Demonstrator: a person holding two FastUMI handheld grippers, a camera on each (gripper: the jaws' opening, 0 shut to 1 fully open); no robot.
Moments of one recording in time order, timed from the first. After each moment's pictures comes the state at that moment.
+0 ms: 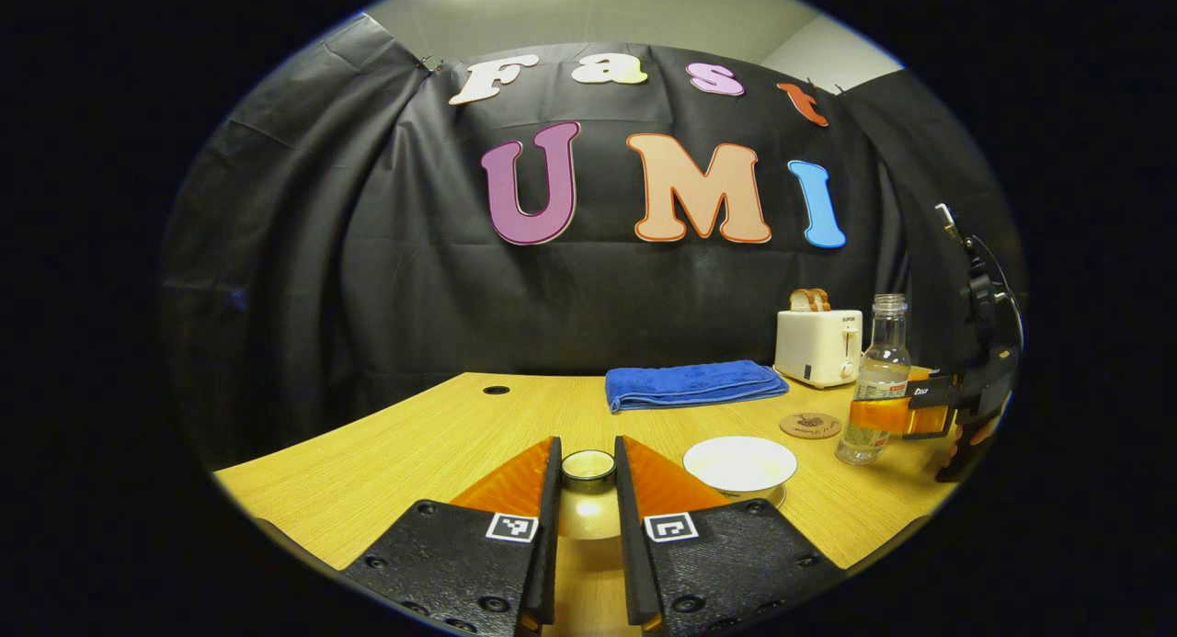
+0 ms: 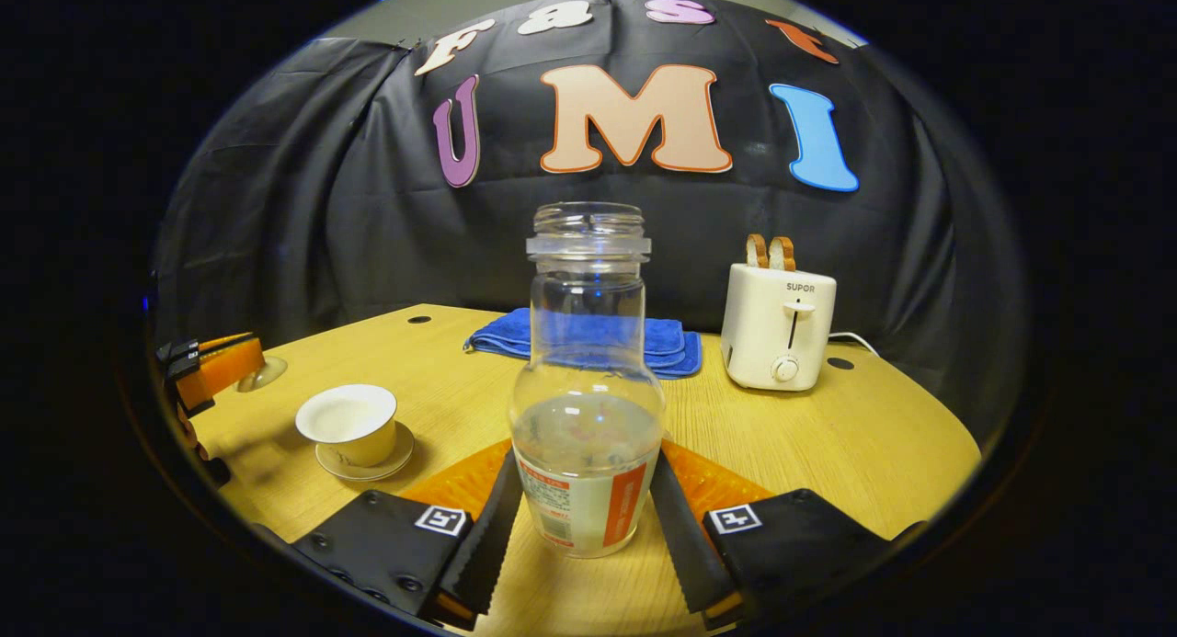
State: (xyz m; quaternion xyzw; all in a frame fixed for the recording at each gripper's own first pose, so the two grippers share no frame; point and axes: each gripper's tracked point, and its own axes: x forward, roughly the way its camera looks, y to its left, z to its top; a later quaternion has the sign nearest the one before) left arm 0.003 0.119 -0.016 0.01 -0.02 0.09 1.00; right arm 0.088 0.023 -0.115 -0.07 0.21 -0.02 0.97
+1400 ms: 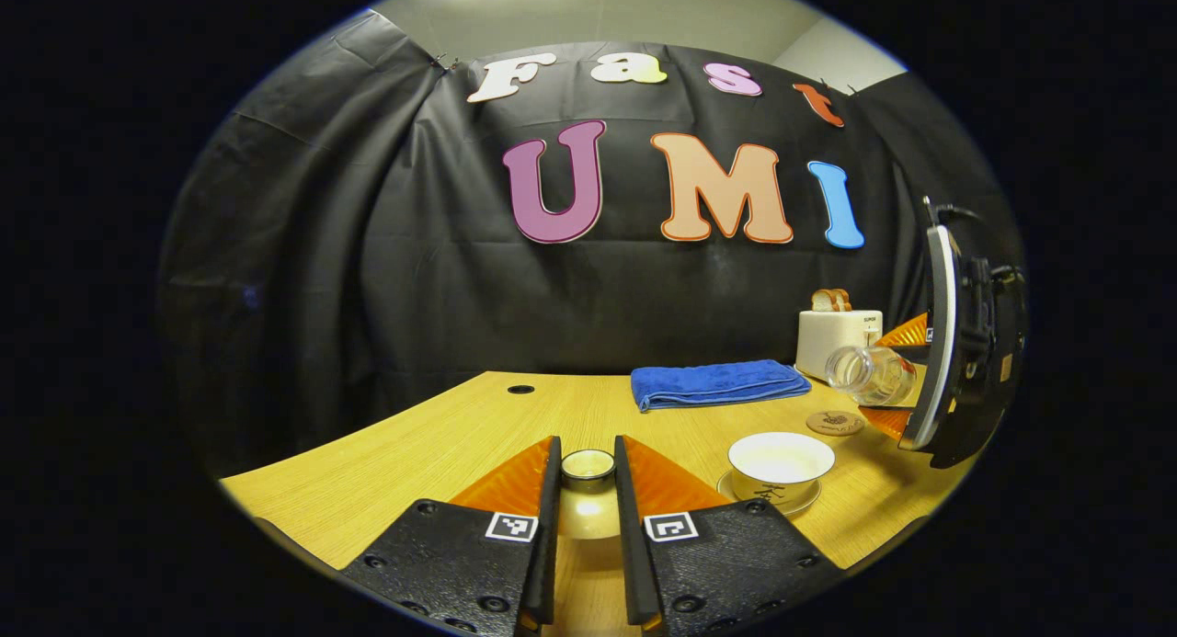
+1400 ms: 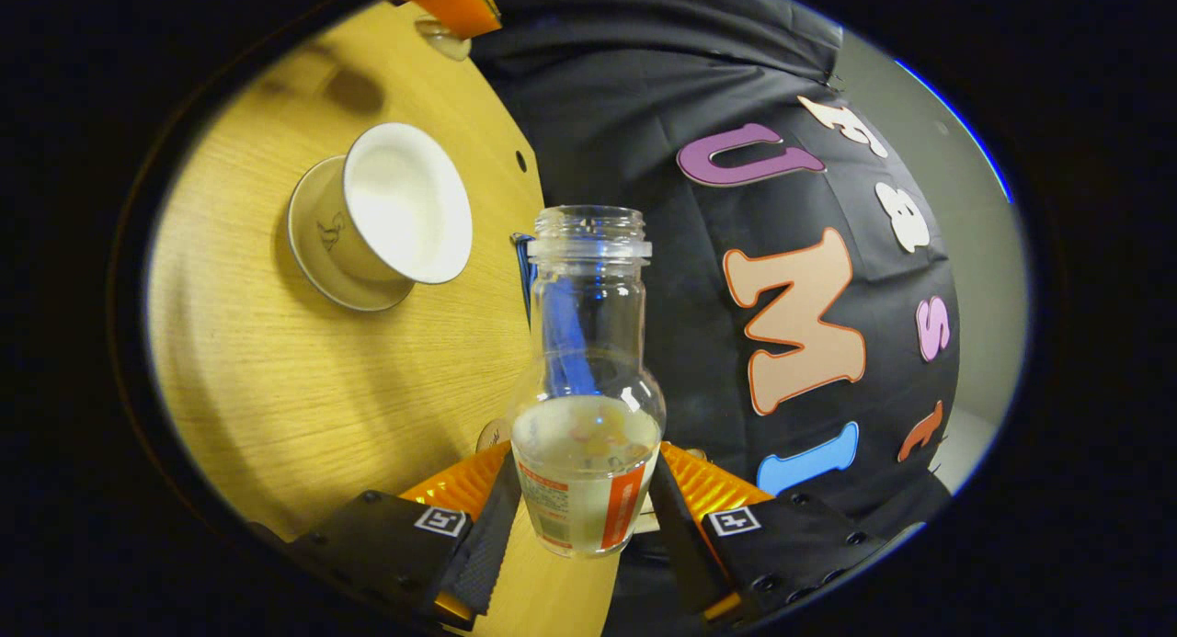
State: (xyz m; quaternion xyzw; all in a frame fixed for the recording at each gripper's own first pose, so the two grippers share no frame) left arm -0.004 0.150 -0.017 0.00 -0.02 0.11 0.99; right arm 0.120 0.075 -0.097 -0.67 0.15 0.04 0.73
